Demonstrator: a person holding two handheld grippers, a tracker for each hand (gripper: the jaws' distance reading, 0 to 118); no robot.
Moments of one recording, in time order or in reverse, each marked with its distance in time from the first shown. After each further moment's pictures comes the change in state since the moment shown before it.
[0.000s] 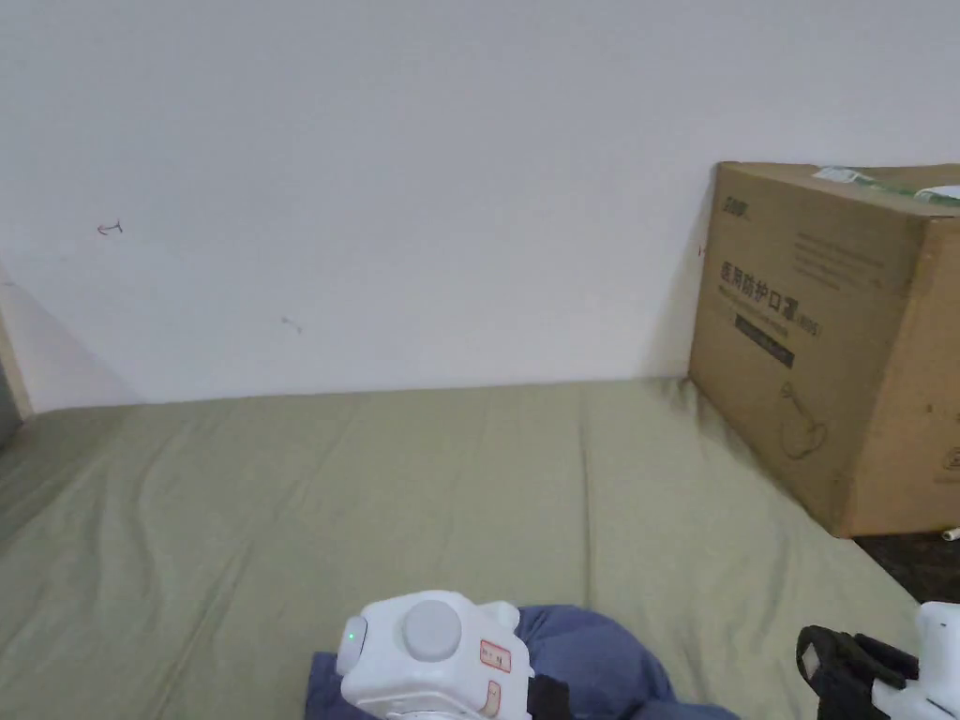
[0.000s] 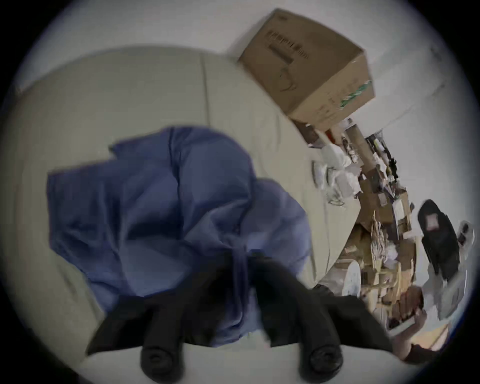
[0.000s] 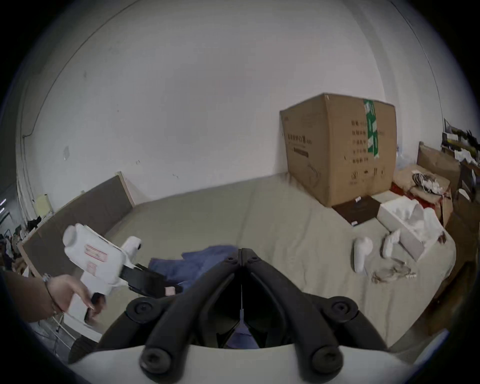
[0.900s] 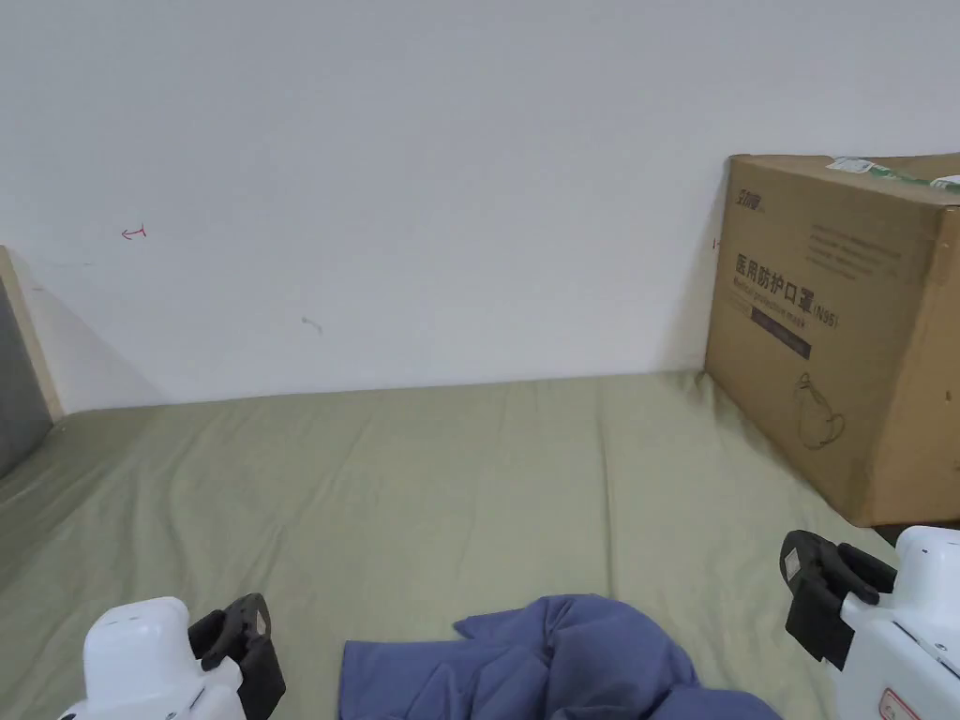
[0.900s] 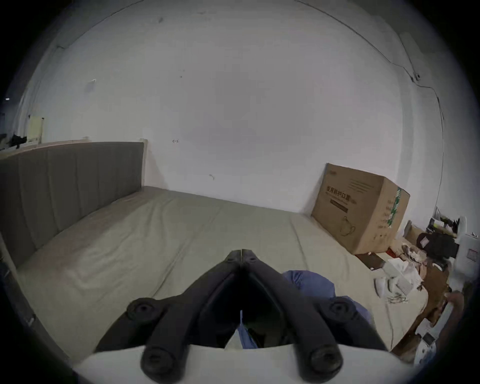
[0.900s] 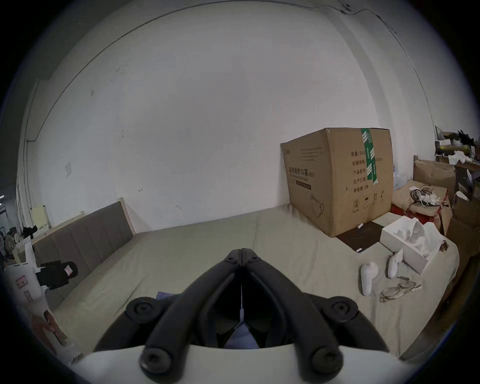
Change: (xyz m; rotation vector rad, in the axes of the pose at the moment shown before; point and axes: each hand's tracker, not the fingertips) left arm -0.023 -0.151 0.213 1.031 0.488 -0.069; right arm -0.048 0.021 0.007 0.228 -0.005 0.000
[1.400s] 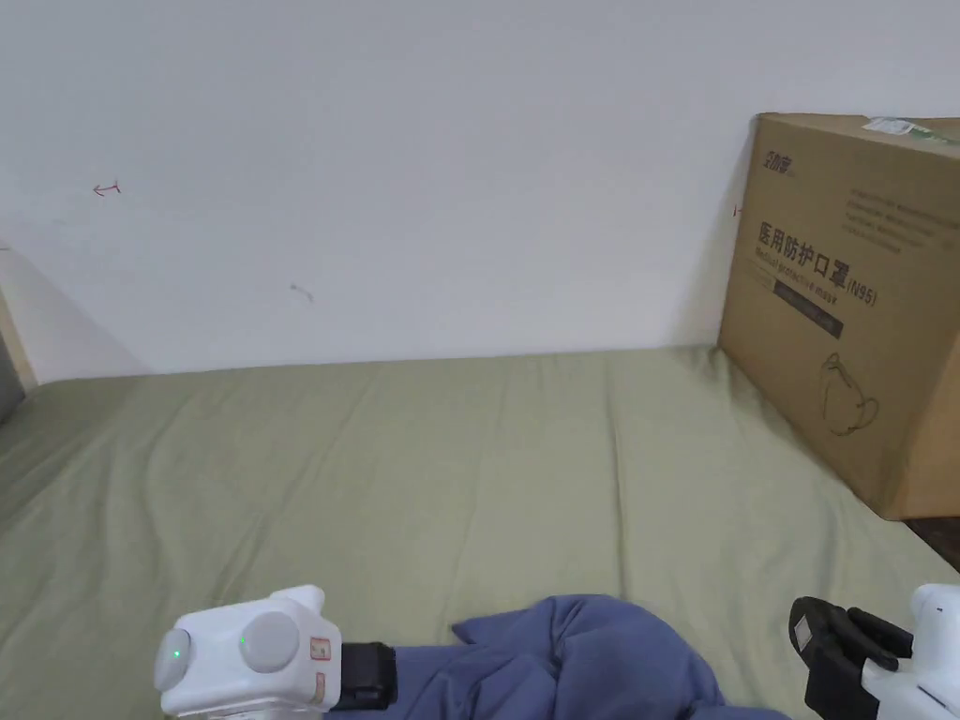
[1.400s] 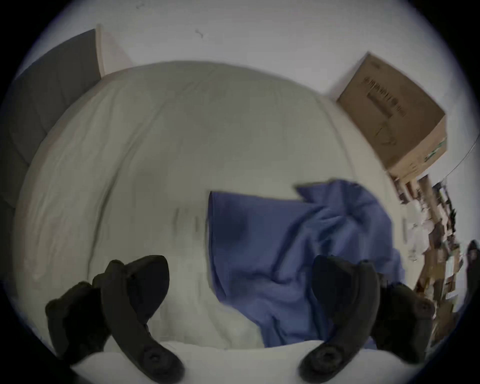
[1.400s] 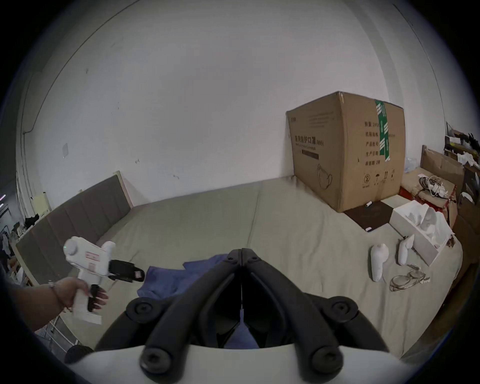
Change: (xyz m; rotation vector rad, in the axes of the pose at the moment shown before) left arm -0.020 -0.092 -0.274 -0.872 -0.018 0.001; right arm 0.015 -0.032 -0.061 -0.200 0.009 0.022
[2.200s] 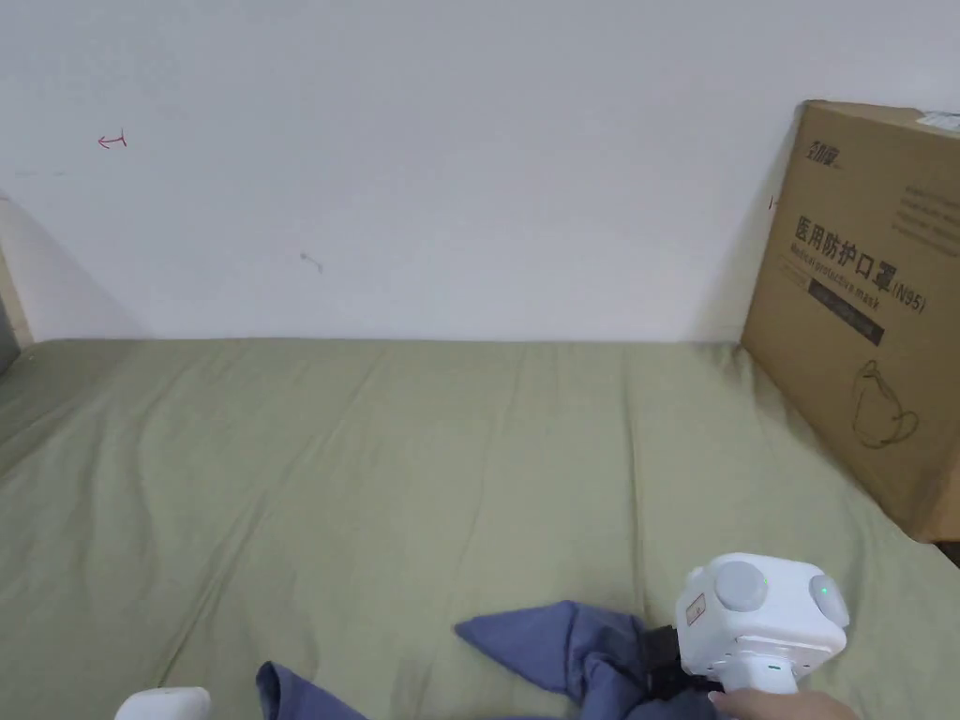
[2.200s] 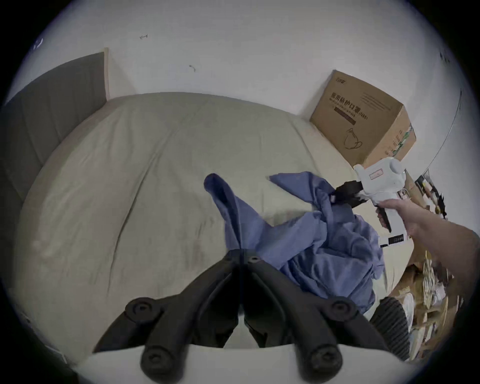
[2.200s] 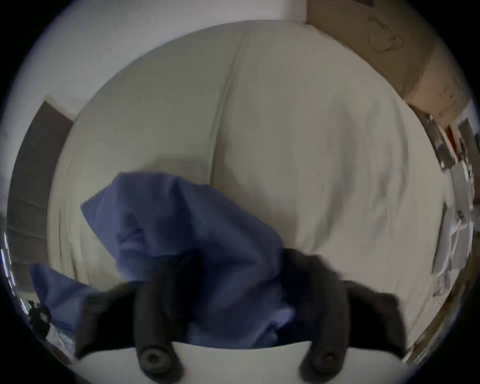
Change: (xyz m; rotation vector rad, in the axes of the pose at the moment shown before) left arm -0.027 -0.100 0.132 0.273 -0.086 -0.062; right arm 0.024 -0.031 -0.297 -0.860 -0.069 0.018
